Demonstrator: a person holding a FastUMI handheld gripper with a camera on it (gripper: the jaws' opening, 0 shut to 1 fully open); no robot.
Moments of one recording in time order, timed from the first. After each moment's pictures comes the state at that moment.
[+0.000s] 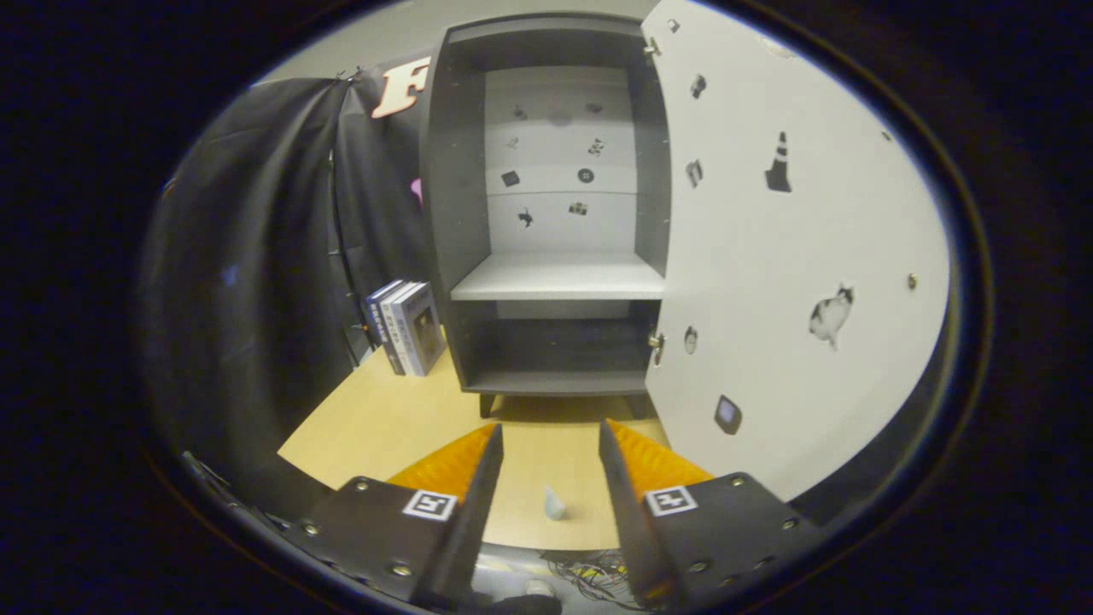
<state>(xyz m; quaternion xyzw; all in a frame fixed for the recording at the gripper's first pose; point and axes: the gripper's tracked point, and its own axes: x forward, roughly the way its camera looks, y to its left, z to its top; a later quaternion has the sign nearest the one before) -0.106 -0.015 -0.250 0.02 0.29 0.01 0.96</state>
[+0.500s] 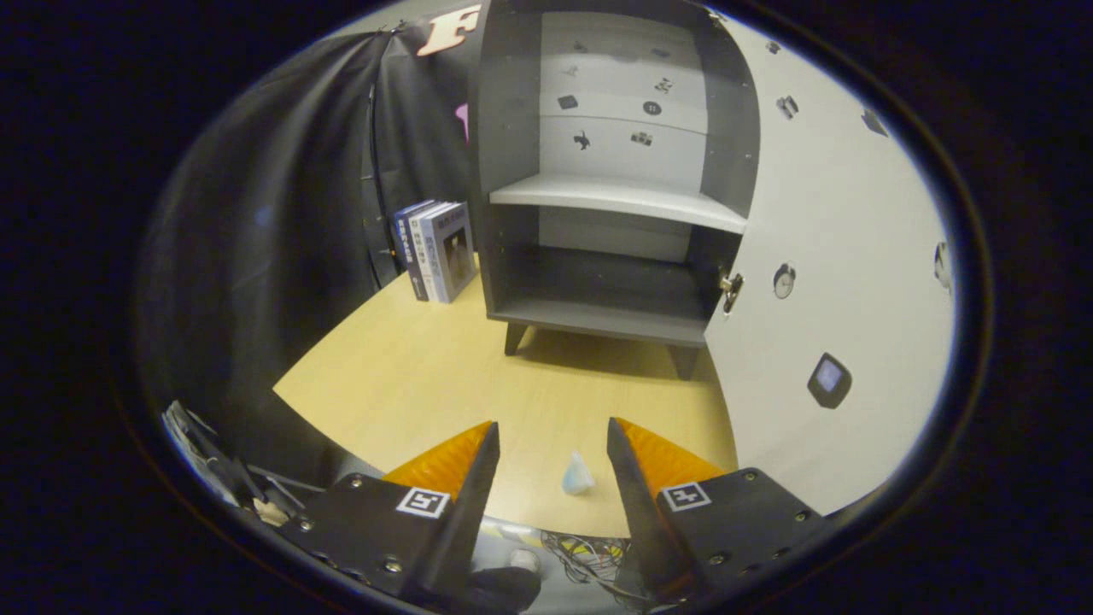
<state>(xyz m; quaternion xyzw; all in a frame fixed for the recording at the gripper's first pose) -0.113 0.003 -0.348 -0.03 0.38 0.08 0.92</state>
